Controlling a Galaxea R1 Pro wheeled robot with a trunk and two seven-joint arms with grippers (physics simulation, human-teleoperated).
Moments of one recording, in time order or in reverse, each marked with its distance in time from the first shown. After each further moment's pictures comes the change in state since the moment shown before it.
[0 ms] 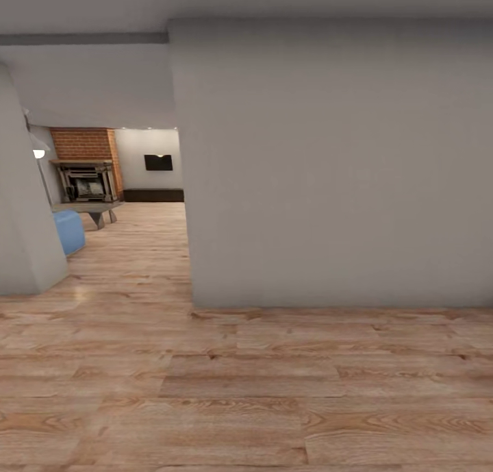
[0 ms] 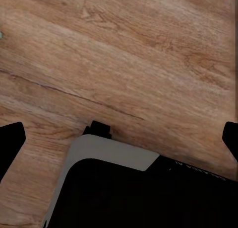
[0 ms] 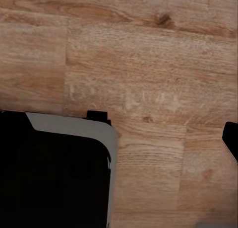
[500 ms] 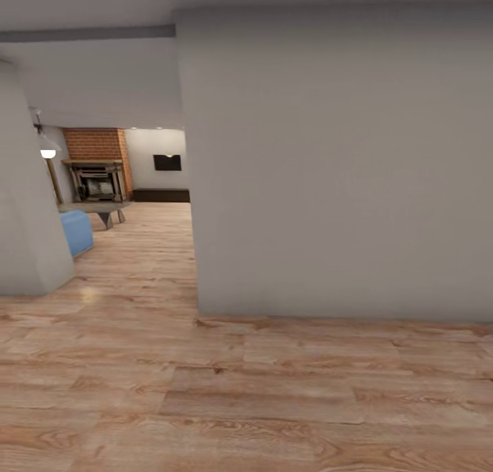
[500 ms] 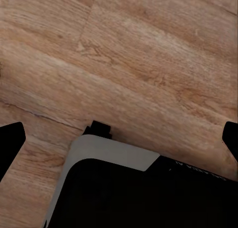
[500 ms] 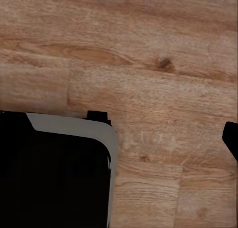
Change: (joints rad) left arm 0.000 0.001 0.000 0.000 0.000 0.000 0.000; right arm 0.000 0.000 -0.002 0.000 0.000 0.000 0.000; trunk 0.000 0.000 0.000
